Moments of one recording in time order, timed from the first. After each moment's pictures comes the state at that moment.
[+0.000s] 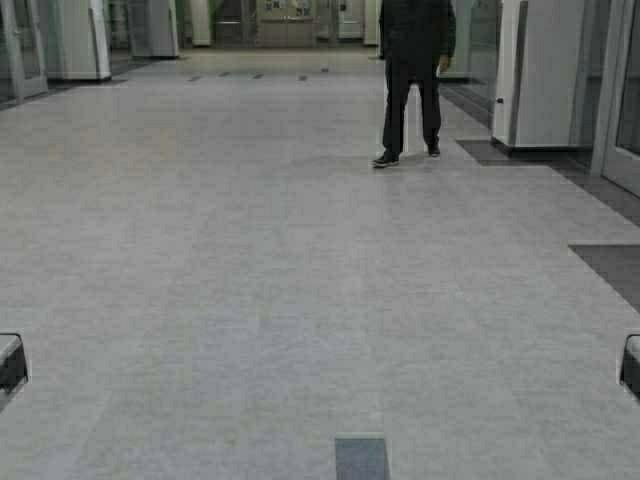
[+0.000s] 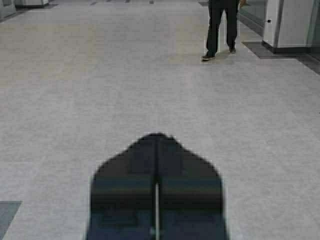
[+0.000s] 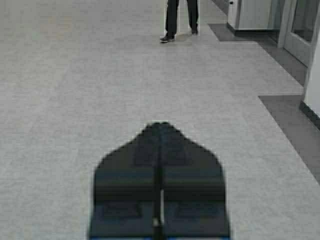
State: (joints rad) left arm -0.01 -0.97 1.21 0.00 -0.34 -0.01; right arm -0.04 -0.94 1.21 0.00 -0.31 0.01
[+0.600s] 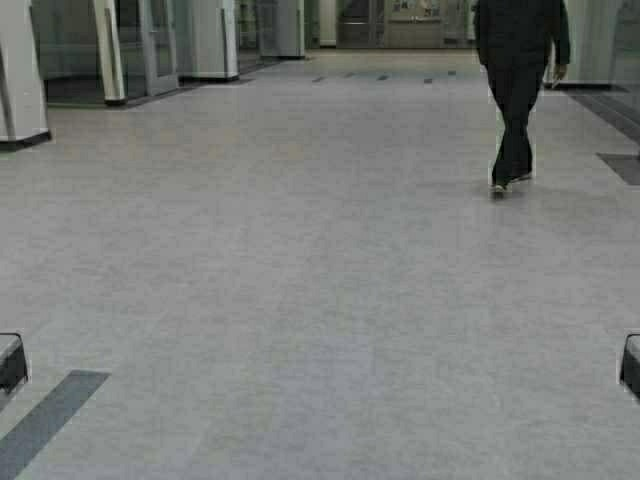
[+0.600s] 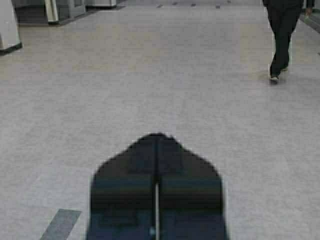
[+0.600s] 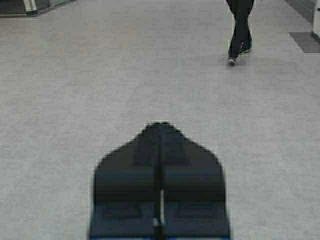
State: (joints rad) left arm -0.01 -0.94 1.26 0.00 -0.43 -0.01; right arm -0.04 -0.94 1.20 -0.01 -0.32 0.06
